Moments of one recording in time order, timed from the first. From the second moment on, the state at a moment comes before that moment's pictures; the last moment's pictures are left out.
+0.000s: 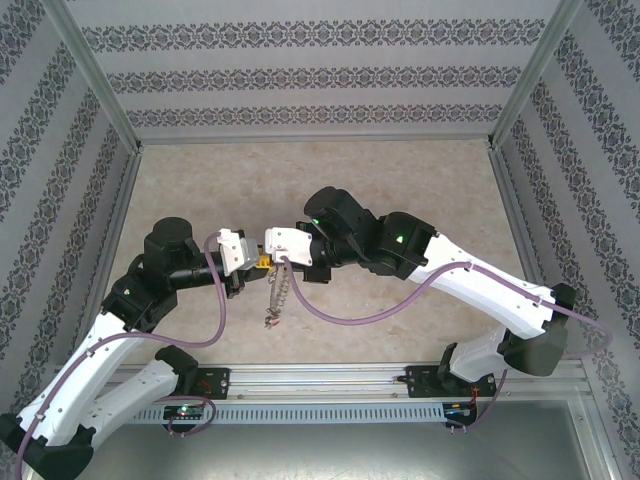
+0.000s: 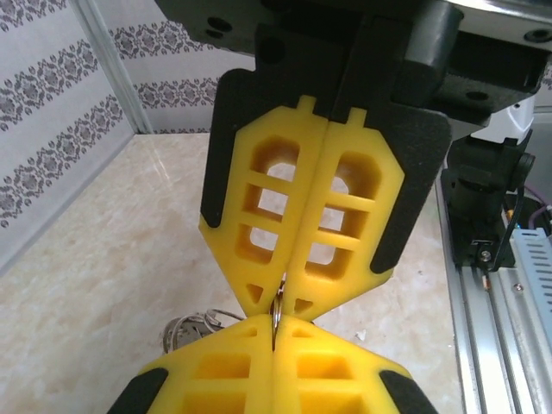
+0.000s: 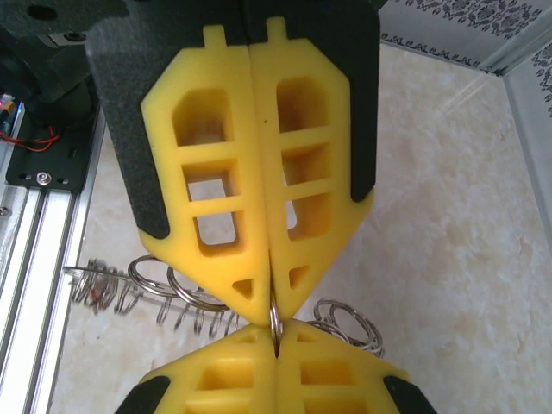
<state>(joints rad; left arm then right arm) -0.49 0.75 0.89 -0.49 0.69 0.42 1.07 1.43 1.60 -0.88 -0.16 -0.55</state>
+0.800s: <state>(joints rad) -0.50 0.68 0.84 -0.27 0.81 0.24 1.04 1.30 1.46 -0.72 -0.31 -0.48</state>
